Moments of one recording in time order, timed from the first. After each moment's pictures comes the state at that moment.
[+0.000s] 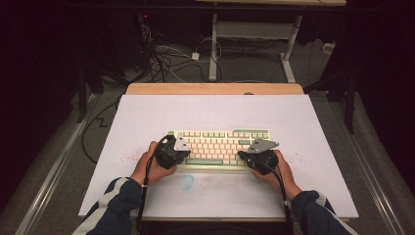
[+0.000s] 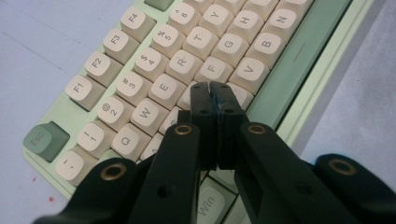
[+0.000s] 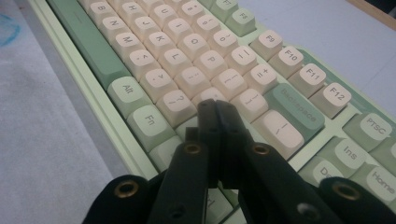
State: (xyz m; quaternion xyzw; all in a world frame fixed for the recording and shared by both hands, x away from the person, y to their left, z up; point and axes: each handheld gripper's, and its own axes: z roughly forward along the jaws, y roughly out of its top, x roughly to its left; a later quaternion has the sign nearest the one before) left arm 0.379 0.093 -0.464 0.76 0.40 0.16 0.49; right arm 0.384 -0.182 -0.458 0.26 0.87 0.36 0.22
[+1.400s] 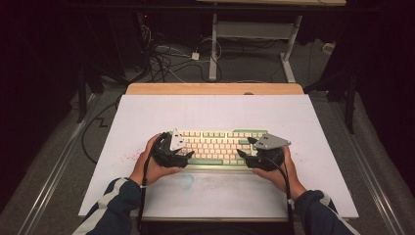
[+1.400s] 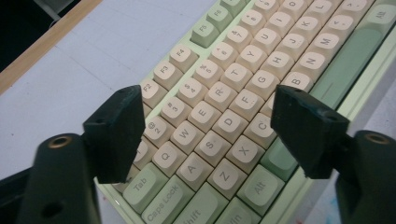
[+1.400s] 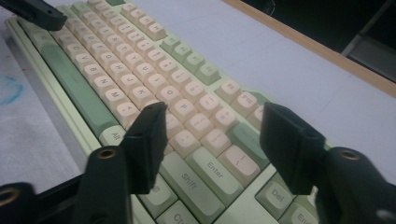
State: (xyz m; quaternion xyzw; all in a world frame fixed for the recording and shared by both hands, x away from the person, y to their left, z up) left arm 0.380 0.094 -0.455 0.70 0.41 0.22 0.54; right arm 0.380 -0.191 -0.436 0.28 0.82 0.42 0.26
